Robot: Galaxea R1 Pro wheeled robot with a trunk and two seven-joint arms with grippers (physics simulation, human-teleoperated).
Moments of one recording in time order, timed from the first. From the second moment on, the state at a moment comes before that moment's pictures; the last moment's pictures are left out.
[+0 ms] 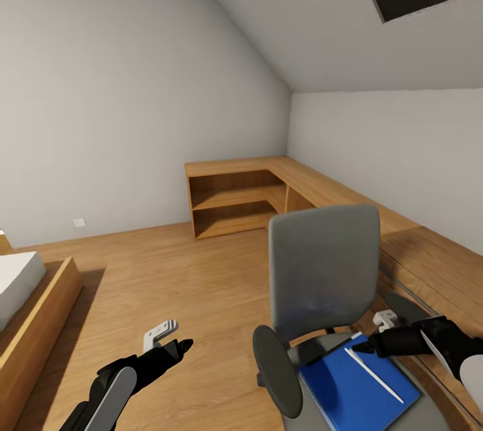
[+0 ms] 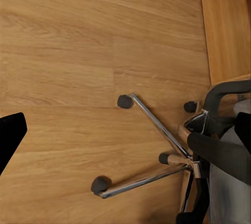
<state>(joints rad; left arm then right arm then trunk) -0.19 0.09 -0.16 -1.32 0.85 0.62 0.32 -0.77 -0.42 0.05 -0.29 0.20 0.38 0.93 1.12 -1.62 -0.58</state>
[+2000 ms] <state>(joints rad) -0.19 0.09 -0.16 -1.32 0.85 0.62 0.32 -0.77 -0.42 0.06 -0.28 0.36 0.42 0.76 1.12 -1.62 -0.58</state>
